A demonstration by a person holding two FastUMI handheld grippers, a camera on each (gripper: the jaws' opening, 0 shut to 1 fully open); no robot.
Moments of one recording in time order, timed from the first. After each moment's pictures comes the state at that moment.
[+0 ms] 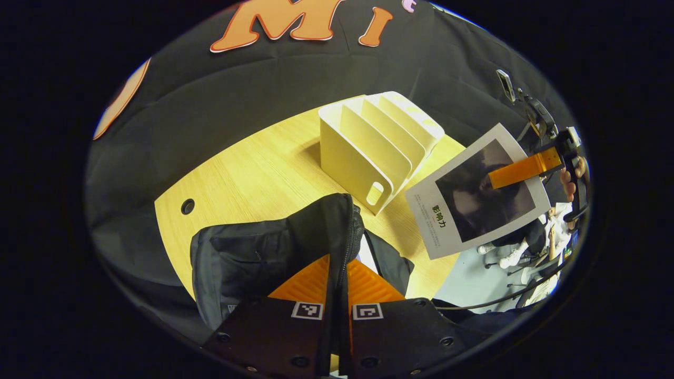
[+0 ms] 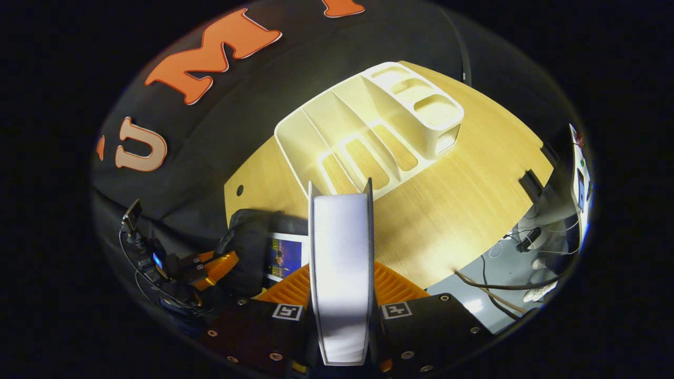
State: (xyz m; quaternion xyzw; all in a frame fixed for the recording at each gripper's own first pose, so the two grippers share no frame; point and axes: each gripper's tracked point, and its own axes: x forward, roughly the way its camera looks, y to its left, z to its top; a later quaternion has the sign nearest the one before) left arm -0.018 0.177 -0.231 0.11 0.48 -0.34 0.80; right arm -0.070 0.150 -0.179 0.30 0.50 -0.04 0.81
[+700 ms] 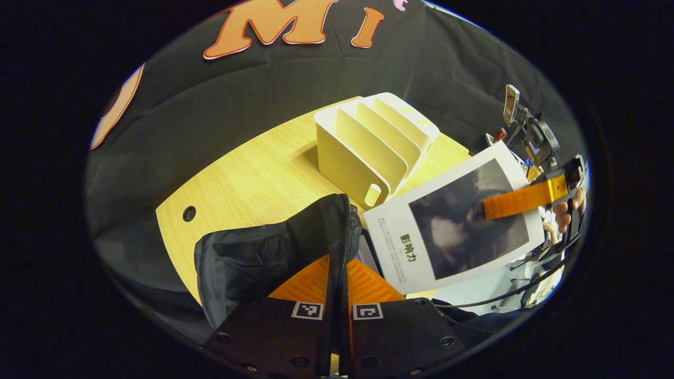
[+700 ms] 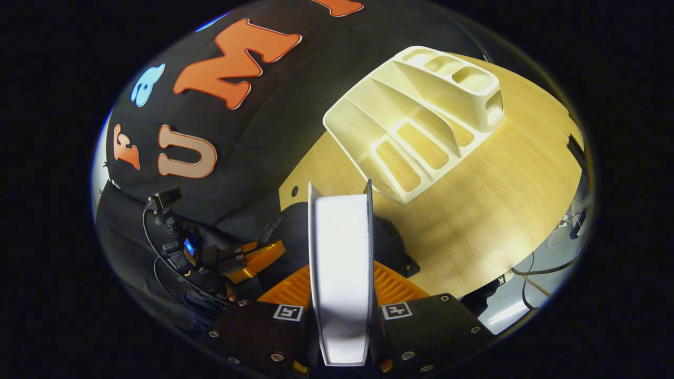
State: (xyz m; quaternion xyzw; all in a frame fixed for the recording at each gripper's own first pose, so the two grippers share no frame) left arm -0.015 0.175 -0.223 0.11 0.48 -0.35 0.80; right arm -0.072 0.229 -0.190 0.41 0.43 0.08 0.80
